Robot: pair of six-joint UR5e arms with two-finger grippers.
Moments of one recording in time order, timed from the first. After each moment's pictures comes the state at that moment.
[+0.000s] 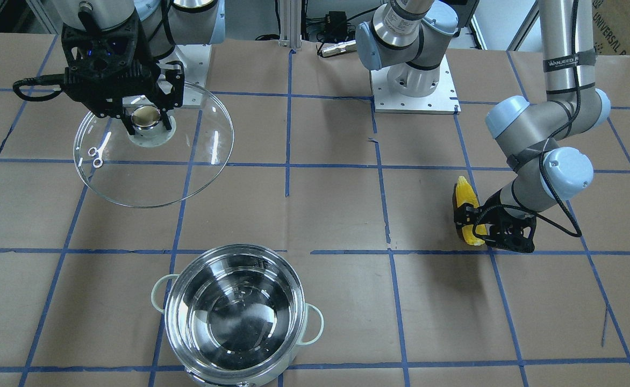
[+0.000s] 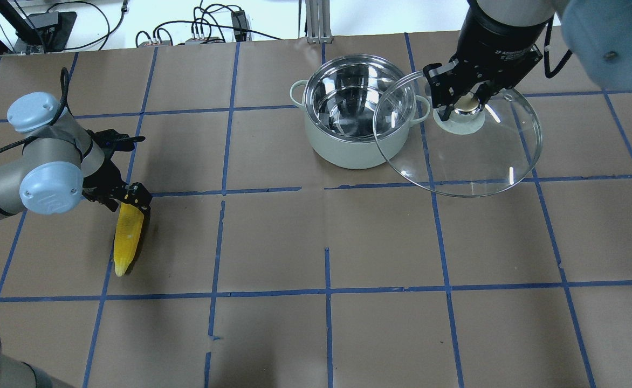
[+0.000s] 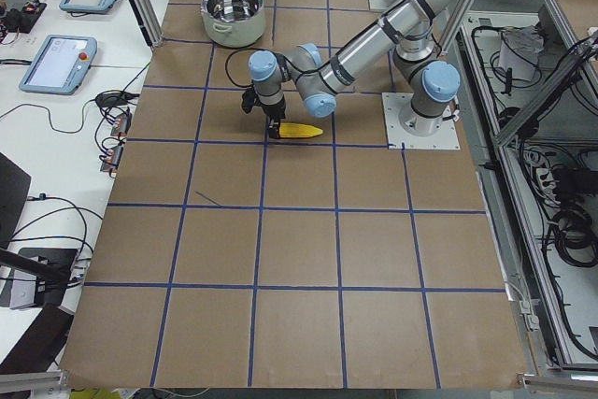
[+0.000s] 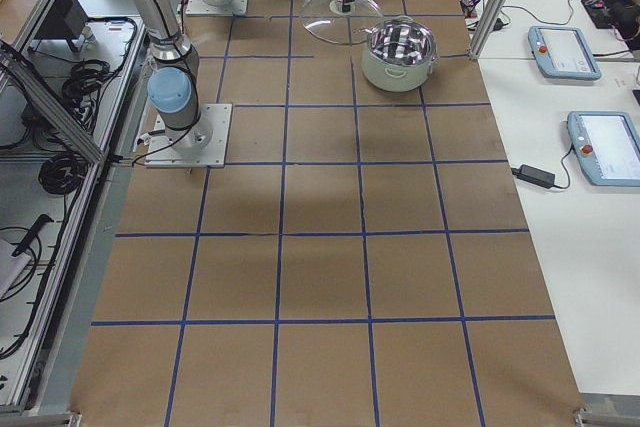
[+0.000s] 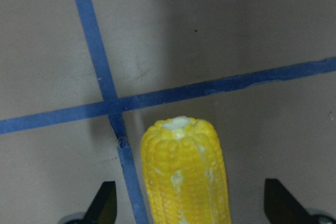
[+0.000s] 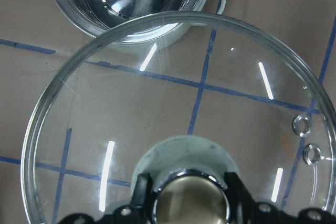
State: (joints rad) left arm -1.20 -1.91 -1.98 -0.96 1.60 0.55; right arm 1.66 -1.56 1.47 -1.54 -1.58 -0.15
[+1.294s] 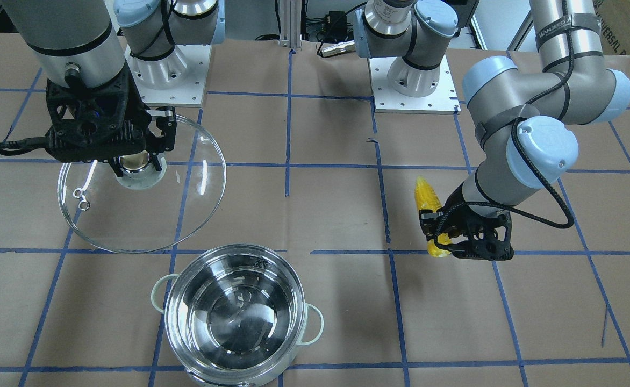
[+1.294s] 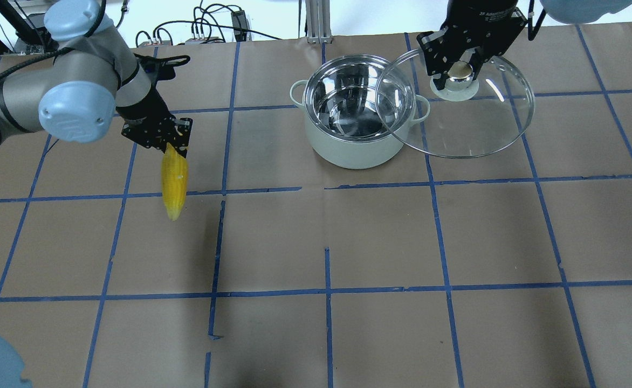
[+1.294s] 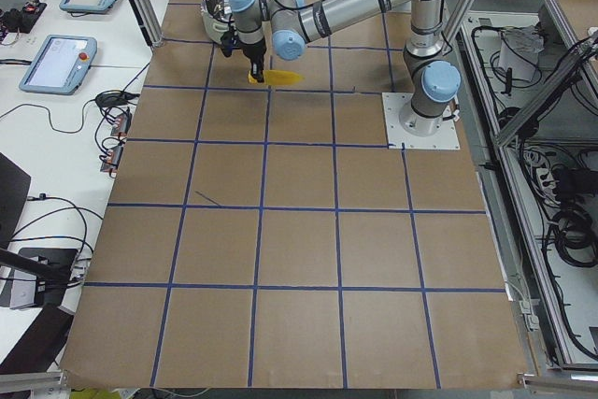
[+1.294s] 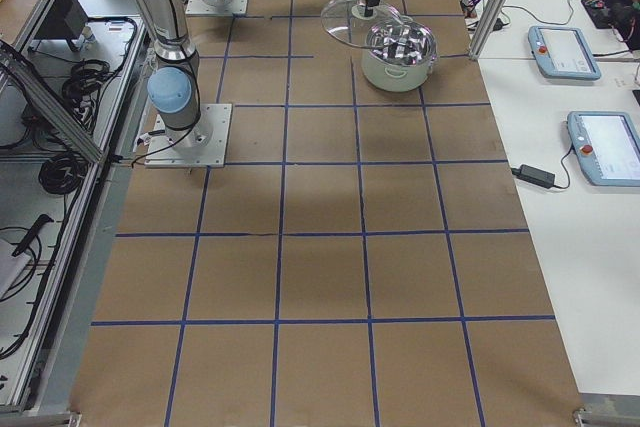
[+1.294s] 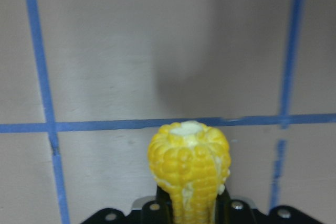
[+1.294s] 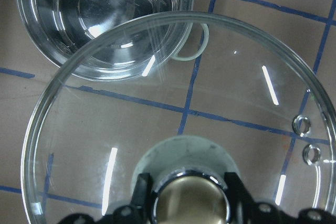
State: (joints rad) left arm -1.48 -1.88 -1.63 -1.27 1.50 0.14; right arm 1.66 -1.39 1.32 -1.52 -1.62 -0.16
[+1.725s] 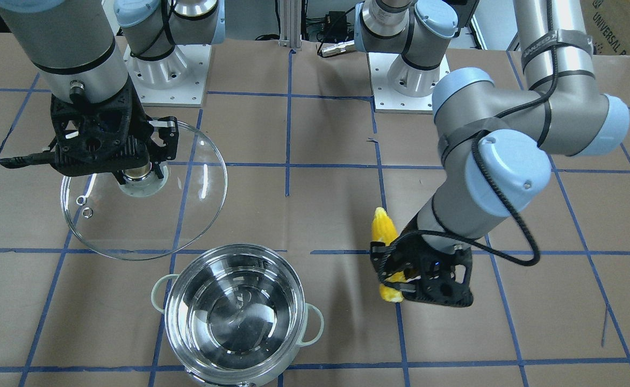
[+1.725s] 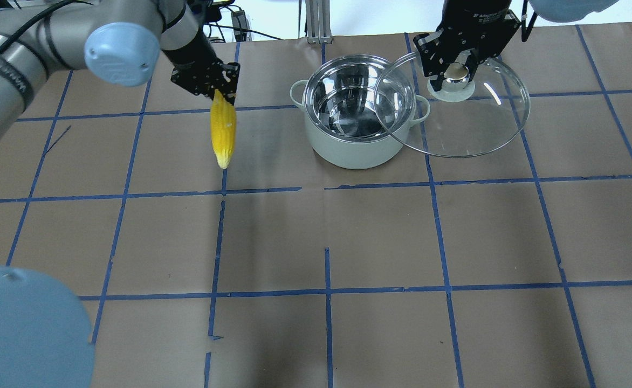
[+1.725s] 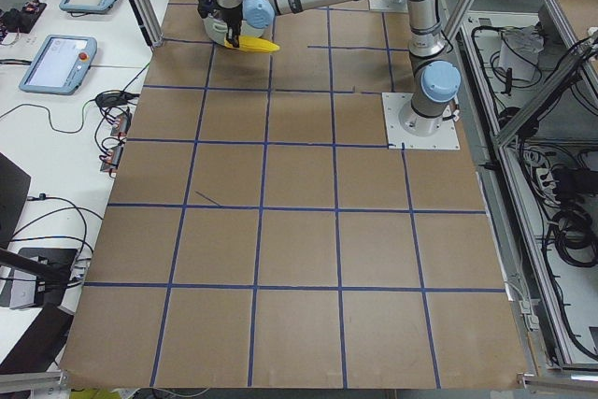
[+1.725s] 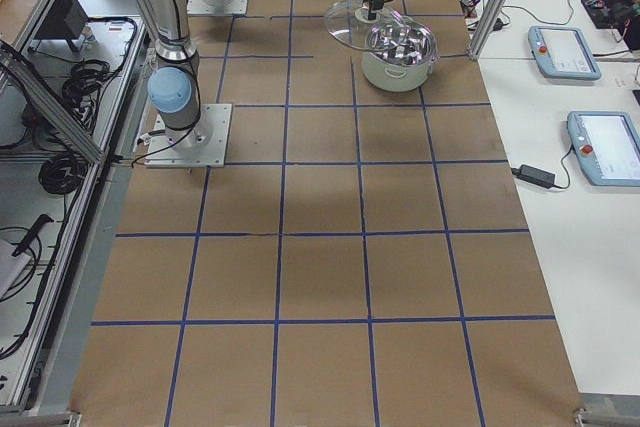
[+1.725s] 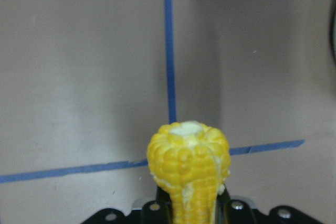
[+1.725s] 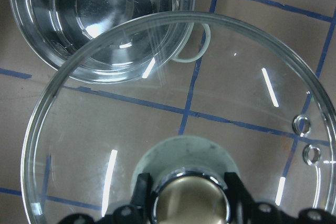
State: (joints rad) left arm -1.63 -2.06 -1.29 -1.30 1.43 0.02; right arm 1.66 -1.37 1.31 -1.52 -1.62 -0.16
